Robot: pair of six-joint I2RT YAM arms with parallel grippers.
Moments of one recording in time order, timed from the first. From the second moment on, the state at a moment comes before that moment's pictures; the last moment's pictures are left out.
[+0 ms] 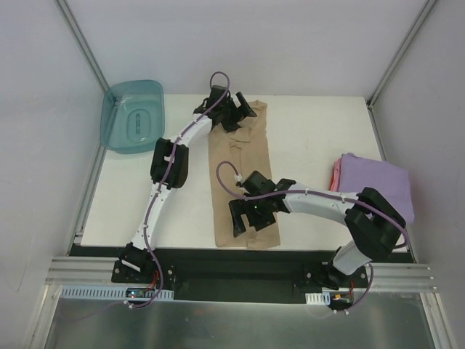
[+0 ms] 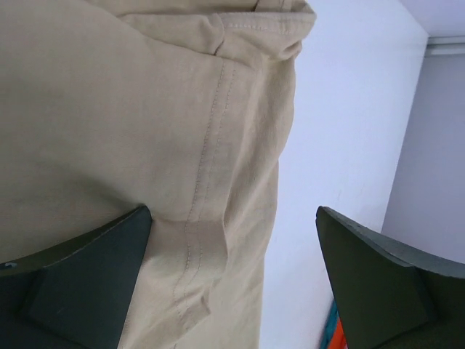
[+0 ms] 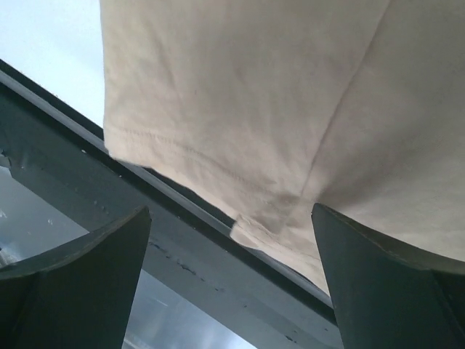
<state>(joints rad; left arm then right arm) -0.37 2.63 2.31 -0.34 0.37 -0.89 0.93 1.58 0.92 -0.53 -0.29 0.56</state>
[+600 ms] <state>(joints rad) -0.42 2.69 2.37 -0.22 0.37 -0.94 0.83 1.03 0.78 -0.52 0.07 0.60</state>
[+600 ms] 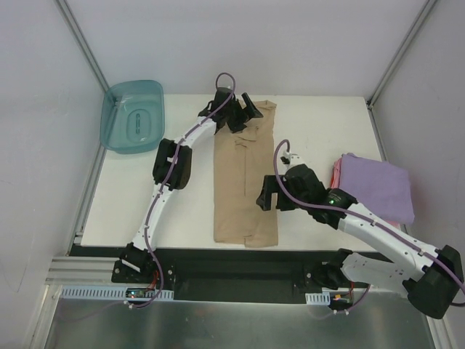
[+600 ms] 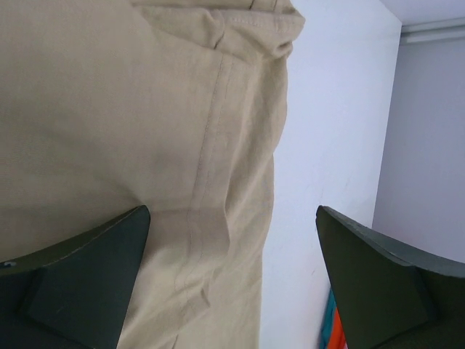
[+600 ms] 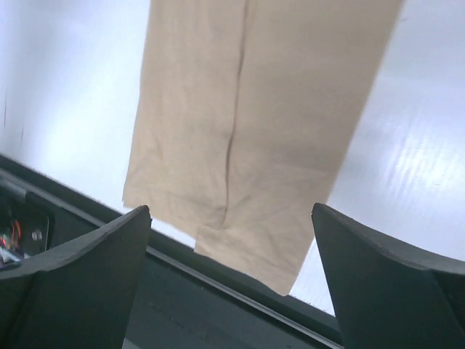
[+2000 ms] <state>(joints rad) -0.86 1.36 0.63 -0.42 0.15 -0.99 0.75 1.00 0.52 -0.62 -0.15 0.65</state>
